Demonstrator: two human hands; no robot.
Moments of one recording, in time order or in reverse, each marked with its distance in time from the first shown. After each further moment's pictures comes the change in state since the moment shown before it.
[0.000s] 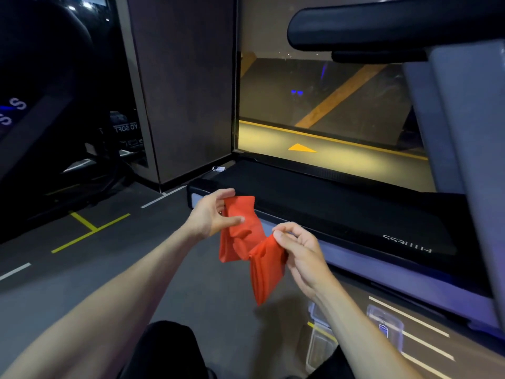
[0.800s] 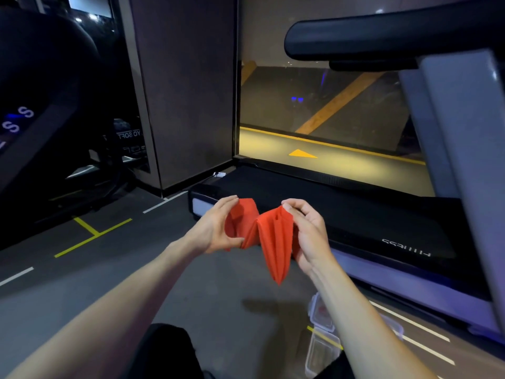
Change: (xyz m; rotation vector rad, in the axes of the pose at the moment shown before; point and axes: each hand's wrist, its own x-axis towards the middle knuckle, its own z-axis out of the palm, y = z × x) left_hand -0.027 0.013 0.008 0.452 -0.064 0.235; right_hand 0.013 -0.042 0.014 -0.010 0.167 -0.097
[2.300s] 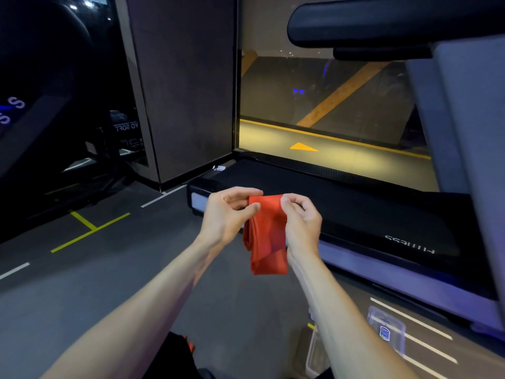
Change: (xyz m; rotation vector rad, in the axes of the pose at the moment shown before) left_hand 0.015 0.061 0.007 -0.702 0.352 -0.141; right_hand 0.034 0.034 0.012 -0.138 0.296 -0.100
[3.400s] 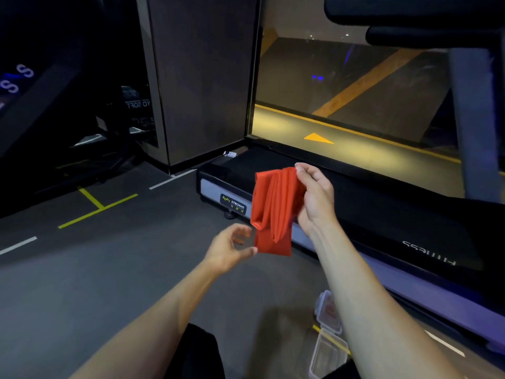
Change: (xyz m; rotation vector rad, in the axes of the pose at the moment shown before) left_hand -0.007 -0.147 -0.030 0.272 -0.153 -0.311; right_hand 0.075 0.006 0.042 0.179 -0.167 0.139
